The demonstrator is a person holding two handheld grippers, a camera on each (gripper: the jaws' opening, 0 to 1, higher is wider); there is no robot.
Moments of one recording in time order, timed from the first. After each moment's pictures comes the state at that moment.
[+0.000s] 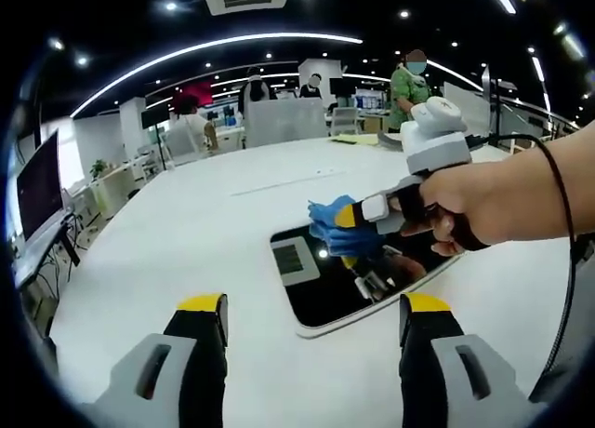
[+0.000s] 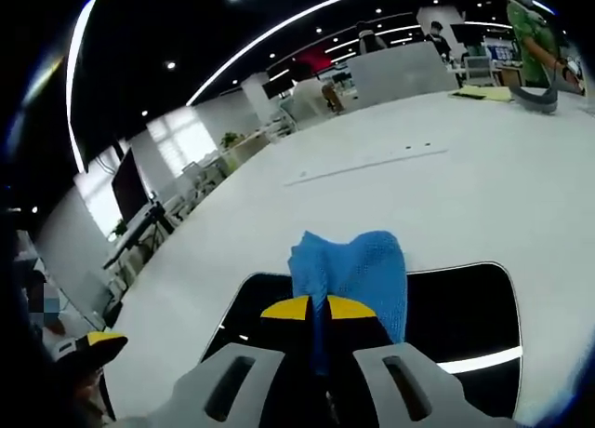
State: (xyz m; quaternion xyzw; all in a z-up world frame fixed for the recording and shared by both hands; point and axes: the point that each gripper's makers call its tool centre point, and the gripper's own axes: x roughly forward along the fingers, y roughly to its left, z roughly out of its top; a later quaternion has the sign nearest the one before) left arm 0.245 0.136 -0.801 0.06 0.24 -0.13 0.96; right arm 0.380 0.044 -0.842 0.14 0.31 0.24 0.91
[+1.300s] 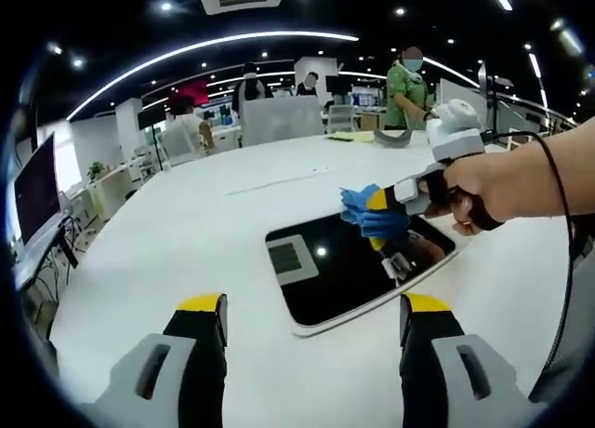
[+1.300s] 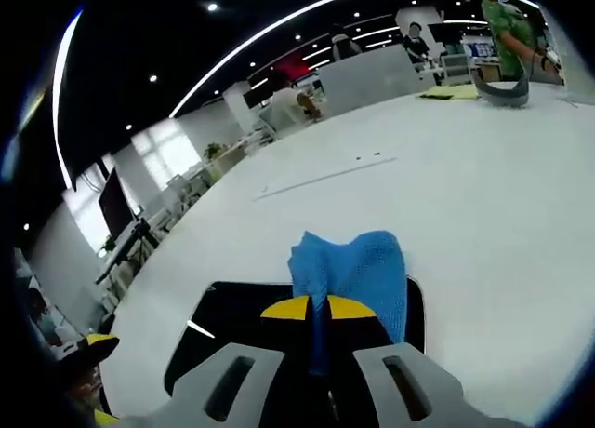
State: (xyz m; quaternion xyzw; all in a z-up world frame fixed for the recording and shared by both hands) left arm 0.239 0.131 -0.799 0.06 0.24 -0.13 0.96; right arm 0.388 -0.017 -0.842 0.15 0.30 0.20 0.92
